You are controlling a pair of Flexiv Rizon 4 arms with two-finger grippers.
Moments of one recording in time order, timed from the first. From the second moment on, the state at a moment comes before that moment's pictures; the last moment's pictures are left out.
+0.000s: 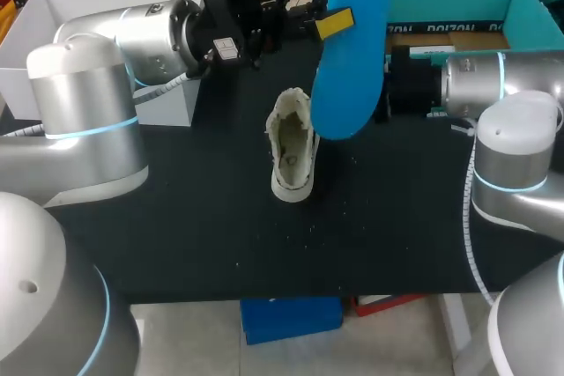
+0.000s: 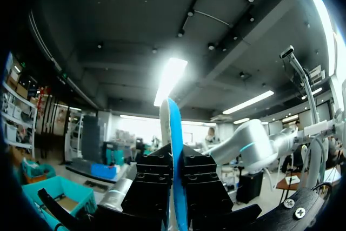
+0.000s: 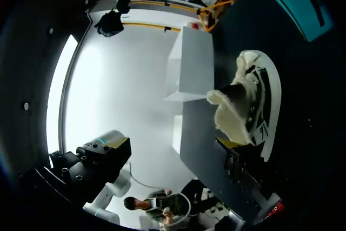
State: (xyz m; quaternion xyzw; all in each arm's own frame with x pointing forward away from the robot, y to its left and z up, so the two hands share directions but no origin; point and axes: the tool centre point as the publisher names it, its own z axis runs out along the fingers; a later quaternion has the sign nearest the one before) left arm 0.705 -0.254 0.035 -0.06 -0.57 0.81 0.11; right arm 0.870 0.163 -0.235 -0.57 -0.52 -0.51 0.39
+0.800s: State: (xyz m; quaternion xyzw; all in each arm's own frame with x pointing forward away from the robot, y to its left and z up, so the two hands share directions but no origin) left arm 0.689 -0.274 -0.014 -0.22 -0.64 0.74 -0.03; right arm 0.876 0.163 -0.230 -0.56 -0.51 -0.53 0.38
